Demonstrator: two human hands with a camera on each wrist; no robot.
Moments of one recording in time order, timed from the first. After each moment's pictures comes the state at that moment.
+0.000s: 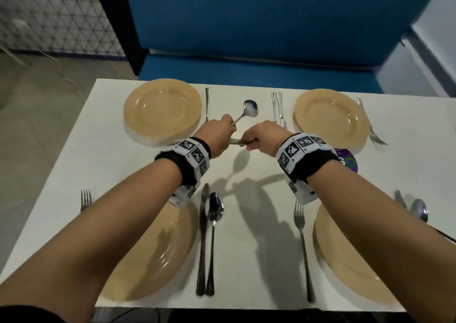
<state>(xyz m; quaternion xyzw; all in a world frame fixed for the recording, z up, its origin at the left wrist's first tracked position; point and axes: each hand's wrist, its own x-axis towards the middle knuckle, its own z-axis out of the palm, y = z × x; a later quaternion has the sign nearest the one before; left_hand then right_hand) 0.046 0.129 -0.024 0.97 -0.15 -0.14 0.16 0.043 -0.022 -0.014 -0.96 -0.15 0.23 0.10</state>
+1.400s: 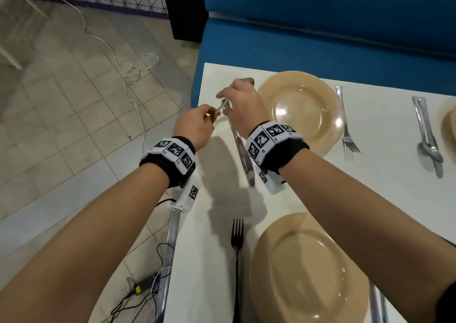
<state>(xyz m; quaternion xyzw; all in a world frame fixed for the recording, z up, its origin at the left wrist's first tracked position) 0.152 0.507 -0.103 0.91 0.07 -0.10 0.39 0.173 0.380 -0.070 -0.96 -0.15 0.02 0.23</state>
